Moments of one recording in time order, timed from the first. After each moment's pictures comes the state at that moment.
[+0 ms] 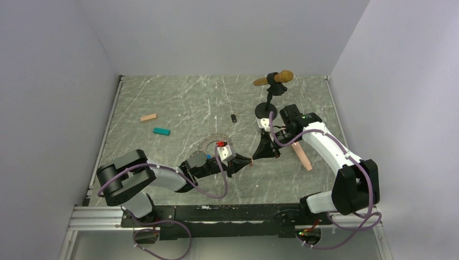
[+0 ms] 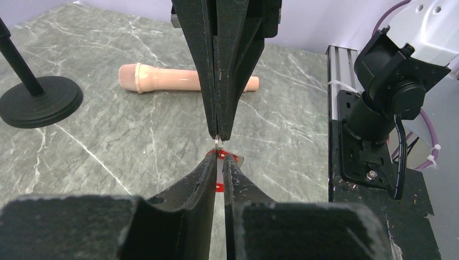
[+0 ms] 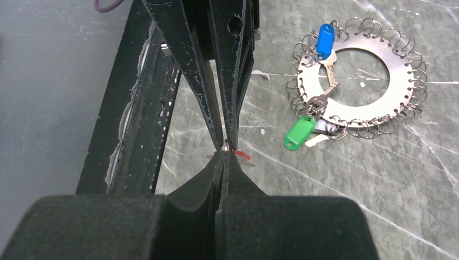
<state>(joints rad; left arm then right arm) -1.03 1.57 0.43 1.21 0.26 -0.09 0.30 1.37 1.02 -1.05 -1.16 -1.20</state>
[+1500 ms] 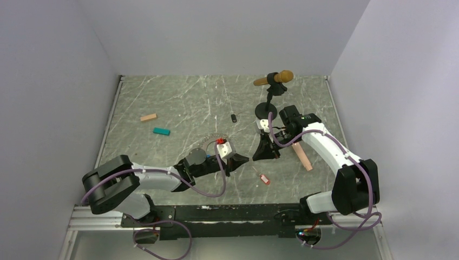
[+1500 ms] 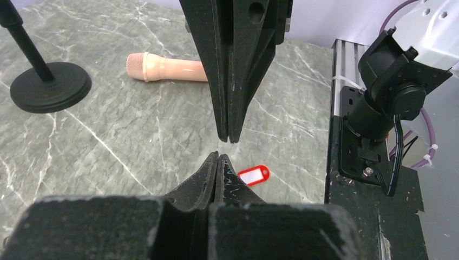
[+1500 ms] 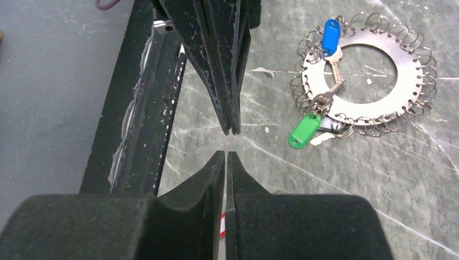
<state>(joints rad) -1.03 1.44 0.46 1.00 0.23 -0.10 0.30 1.37 1.01 -1.05 -1.16 -1.20</state>
